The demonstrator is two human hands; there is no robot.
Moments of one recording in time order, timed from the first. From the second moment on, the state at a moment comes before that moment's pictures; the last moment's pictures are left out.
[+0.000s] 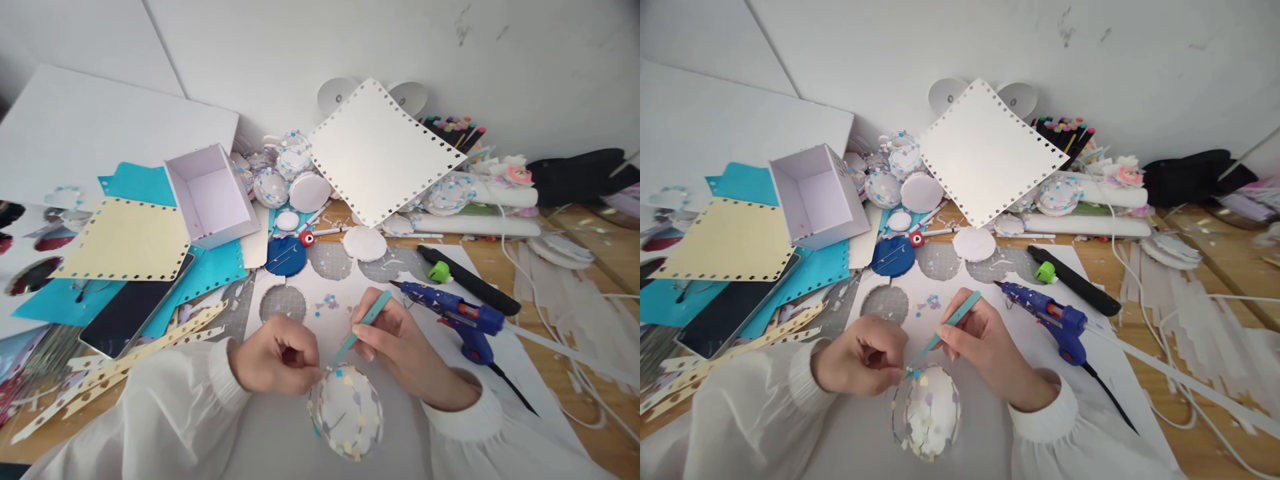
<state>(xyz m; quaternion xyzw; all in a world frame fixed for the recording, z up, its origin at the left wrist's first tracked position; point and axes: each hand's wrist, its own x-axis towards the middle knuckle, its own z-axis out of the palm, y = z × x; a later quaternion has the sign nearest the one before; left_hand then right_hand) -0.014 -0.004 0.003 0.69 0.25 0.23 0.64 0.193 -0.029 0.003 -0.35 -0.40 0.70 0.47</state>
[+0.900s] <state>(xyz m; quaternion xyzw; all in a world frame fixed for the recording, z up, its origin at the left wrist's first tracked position) -0.013 -0.001 0.007 0.63 0.28 0.23 0.69 0.195 -0.037 -0.002 -0.38 -0.48 0.61 0.51</state>
